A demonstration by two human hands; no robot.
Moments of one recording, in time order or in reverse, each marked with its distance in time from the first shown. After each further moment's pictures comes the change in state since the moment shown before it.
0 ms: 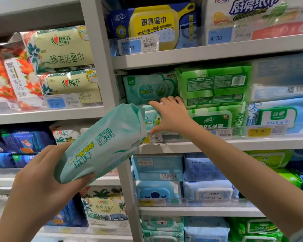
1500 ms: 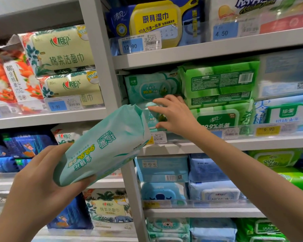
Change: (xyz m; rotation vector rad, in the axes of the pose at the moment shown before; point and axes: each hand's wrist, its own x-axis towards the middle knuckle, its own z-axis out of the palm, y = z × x) left_hand 0.009 -0.013 -0.005 0.041 -0.043 0.043; right_hand 0.000 0.007 0.009 0.068 0.155 -0.176
